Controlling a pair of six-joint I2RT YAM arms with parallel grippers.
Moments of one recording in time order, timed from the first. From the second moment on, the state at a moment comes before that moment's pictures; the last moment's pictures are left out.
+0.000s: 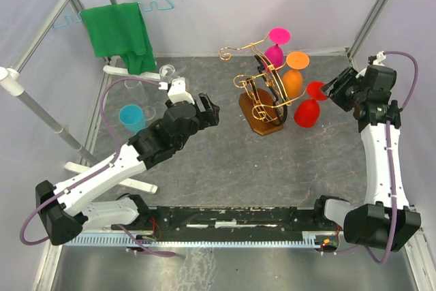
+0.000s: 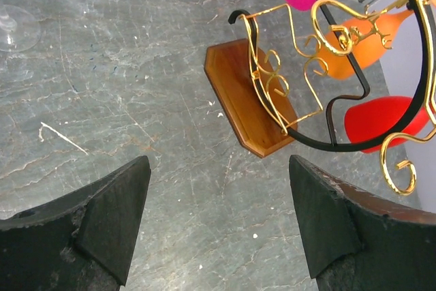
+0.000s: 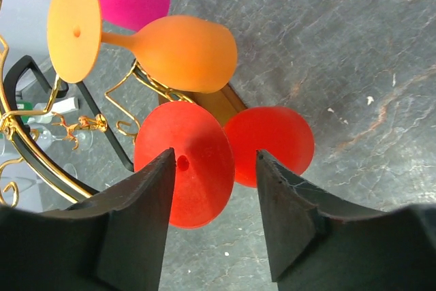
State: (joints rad) left arm -0.89 1.11 1.02 -0.30 -0.56 -0.69; right arm -0.20 1.15 1.21 -0.63 -0.23 0.54
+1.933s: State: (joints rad) left arm -0.89 1.07 0.97 -0.31 -0.49 -0.74; right arm -0.36 1.13 0.87 0.11 -0.64 1.06
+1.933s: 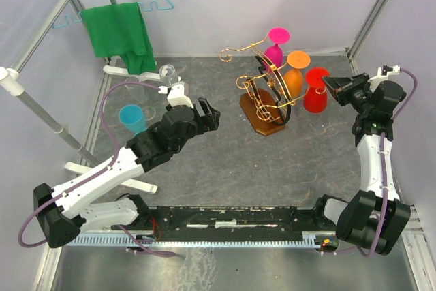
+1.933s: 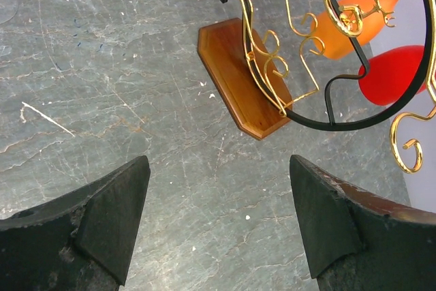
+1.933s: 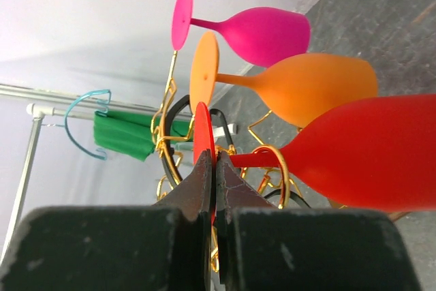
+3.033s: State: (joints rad) left arm -0.89 1.03 0.99 -0.38 -0.50 -0.73; right arm -0.33 0.80 1.02 -0.55 -0.78 0.82
